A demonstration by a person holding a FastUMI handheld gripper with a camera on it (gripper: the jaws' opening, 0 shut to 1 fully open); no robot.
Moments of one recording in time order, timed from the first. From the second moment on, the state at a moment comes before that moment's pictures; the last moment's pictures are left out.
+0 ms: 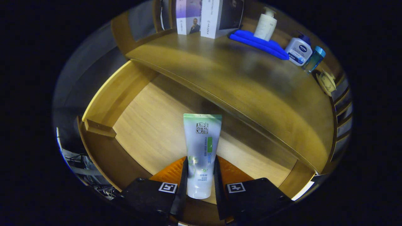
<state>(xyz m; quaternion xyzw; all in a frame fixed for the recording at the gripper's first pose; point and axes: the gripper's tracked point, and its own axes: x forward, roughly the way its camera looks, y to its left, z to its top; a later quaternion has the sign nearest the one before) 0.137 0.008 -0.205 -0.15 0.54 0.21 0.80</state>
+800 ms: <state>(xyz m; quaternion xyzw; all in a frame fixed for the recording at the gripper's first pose) 0.189 -0.022 -0.112 -0.02 0.44 0.18 0.88</state>
